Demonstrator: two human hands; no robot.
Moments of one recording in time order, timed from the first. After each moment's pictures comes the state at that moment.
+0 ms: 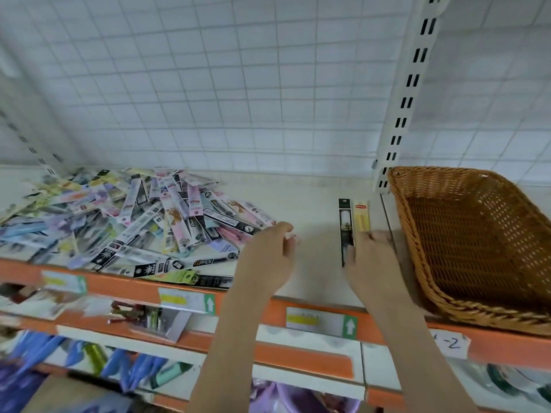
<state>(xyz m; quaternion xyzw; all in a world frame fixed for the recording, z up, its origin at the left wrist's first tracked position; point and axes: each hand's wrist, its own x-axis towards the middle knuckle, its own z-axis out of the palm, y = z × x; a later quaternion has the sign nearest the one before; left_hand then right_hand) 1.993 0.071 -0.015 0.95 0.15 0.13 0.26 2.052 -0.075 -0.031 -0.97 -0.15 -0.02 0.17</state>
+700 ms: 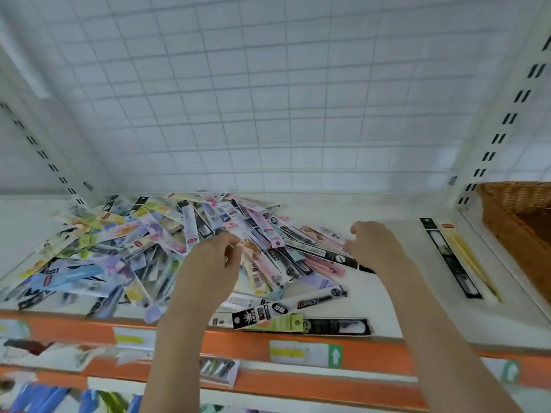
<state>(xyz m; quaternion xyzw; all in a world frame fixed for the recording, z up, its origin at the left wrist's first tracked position) 1.935 0.310 0.006 0.94 0.18 0.17 0.23 2.095 0.099 -0.024 -0.98 -0.13 0.05 0.14</state>
